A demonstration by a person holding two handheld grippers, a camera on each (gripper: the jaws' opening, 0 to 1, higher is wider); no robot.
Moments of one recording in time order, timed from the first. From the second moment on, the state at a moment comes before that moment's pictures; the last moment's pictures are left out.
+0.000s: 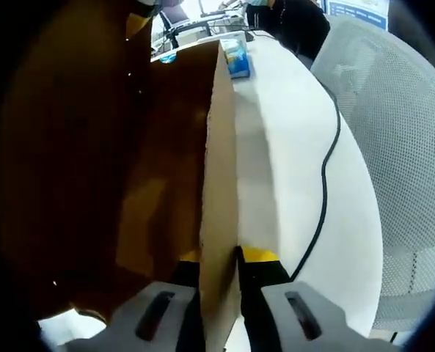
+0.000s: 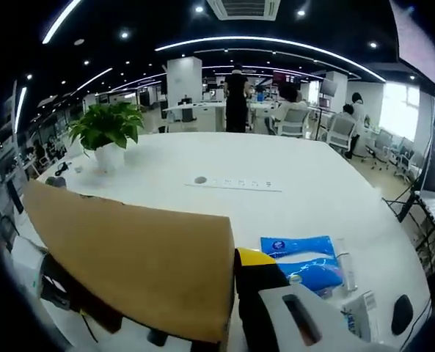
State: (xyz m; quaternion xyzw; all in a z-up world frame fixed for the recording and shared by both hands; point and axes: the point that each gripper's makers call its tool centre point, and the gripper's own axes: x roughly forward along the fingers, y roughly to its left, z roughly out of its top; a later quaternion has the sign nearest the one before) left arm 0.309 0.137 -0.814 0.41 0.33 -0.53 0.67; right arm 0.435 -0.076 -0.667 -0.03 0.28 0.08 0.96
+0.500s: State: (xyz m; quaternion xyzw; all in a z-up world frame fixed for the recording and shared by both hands) left arm 0.306 0.127 -0.763 0.31 0.31 -0.46 0.77; right arm 0.436 -0.077 -0.667 -0.03 0.27 0.08 0.96
